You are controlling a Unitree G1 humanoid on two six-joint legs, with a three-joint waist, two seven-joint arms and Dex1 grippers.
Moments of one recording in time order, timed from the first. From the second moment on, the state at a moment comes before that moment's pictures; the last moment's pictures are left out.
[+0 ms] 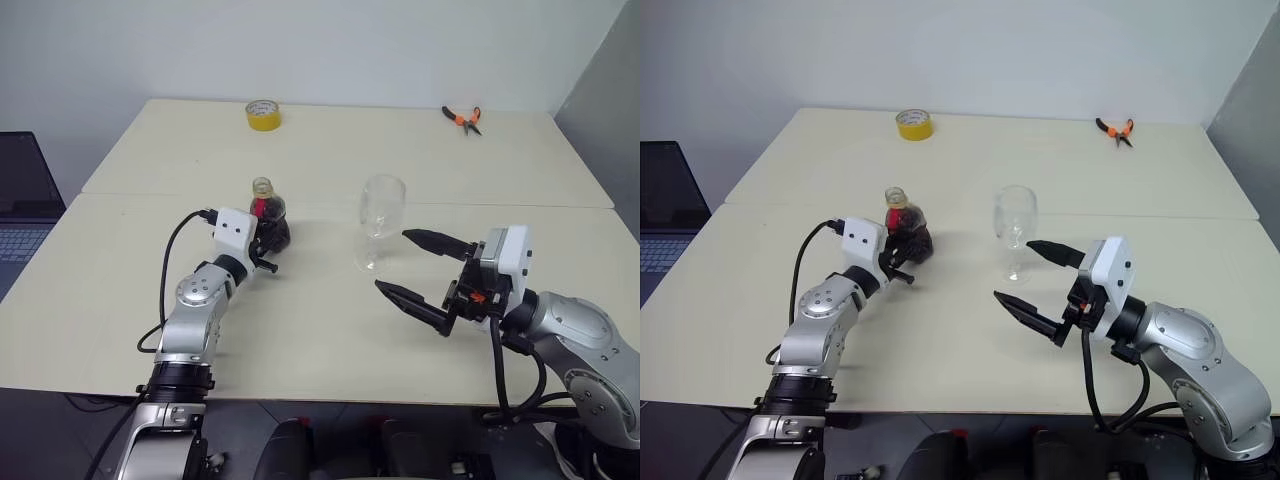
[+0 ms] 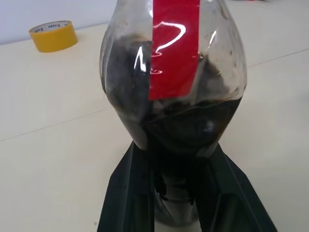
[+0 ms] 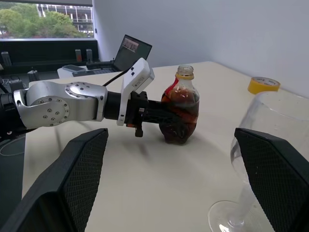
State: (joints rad) left arm -0.41 0.35 0.07 0.15 -0.14 0.23 -0.38; right arm -0.14 -0.59 -0.05 -0.74 0.65 0.55 0.62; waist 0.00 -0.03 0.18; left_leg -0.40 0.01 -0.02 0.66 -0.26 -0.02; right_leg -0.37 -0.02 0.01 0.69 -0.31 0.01
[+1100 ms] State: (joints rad) left arm -0.96 0.45 -0.17 0.63 0.14 -0.37 -0.62; right arm -0.22 -0.53 -0.03 -0.74 0.59 0.62 0.38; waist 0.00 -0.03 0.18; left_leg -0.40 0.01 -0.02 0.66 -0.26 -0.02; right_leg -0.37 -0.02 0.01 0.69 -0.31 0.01
